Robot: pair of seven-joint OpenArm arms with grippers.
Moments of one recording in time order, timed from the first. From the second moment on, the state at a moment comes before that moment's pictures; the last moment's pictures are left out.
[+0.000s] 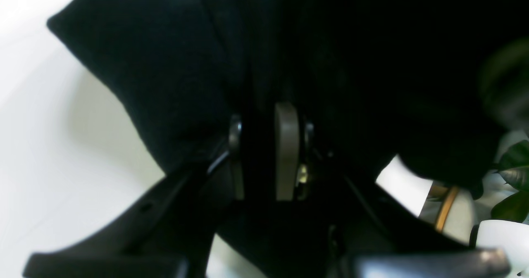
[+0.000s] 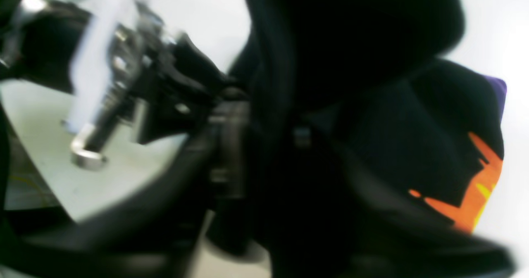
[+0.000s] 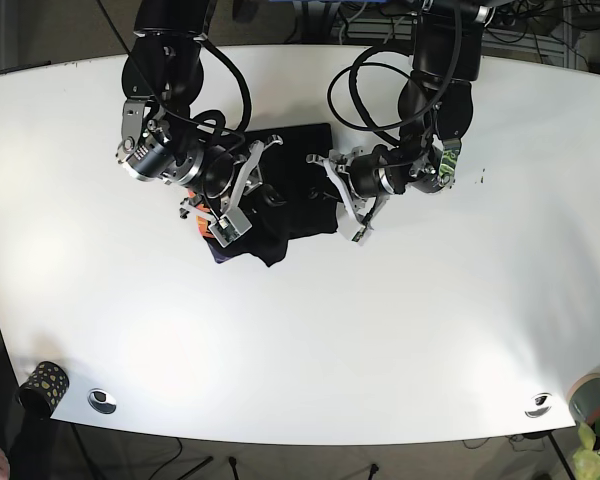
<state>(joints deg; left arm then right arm) -3.8 2.0 6.9 71.9 -32.5 -26.8 49.8 -3.4 -1.1 8.2 106.7 24.5 39.7 -63.2</state>
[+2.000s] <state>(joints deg) -2.7 -12.0 16.3 97.4 -22.7 -35.9 48.0 0.7 10.1 12.4 99.5 31.8 39.5 -57.0</state>
